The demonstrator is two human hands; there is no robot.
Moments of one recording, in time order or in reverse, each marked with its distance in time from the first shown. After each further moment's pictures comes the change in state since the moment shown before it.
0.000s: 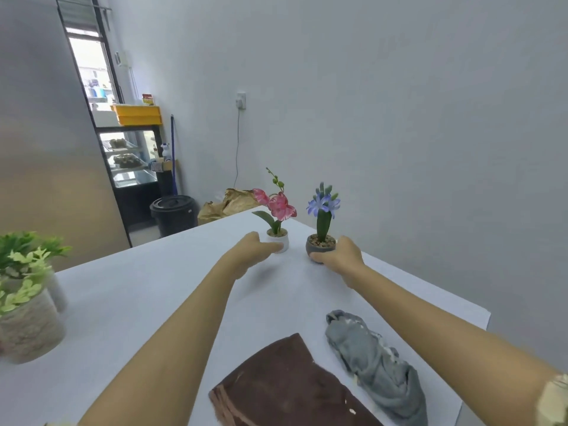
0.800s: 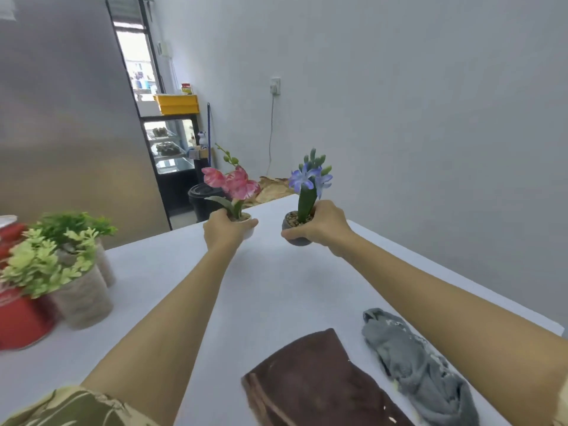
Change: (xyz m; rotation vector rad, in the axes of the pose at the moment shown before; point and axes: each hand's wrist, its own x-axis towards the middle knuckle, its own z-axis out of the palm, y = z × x) left_hand 0.025 -0.047 -0.057 -0.154 0.675 0.018; right_hand -0.004 -0.066 0.046 -0.025 -0.192 -0.300
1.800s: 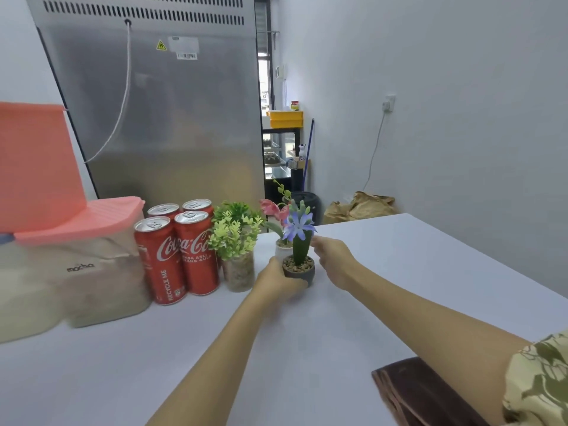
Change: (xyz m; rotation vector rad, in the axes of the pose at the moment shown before) left_hand -0.066 -0.080 -0.144 0.113 -0.232 -0.162; right_hand 0.000 -0.060 0.183 0.568 -0.394 0.166
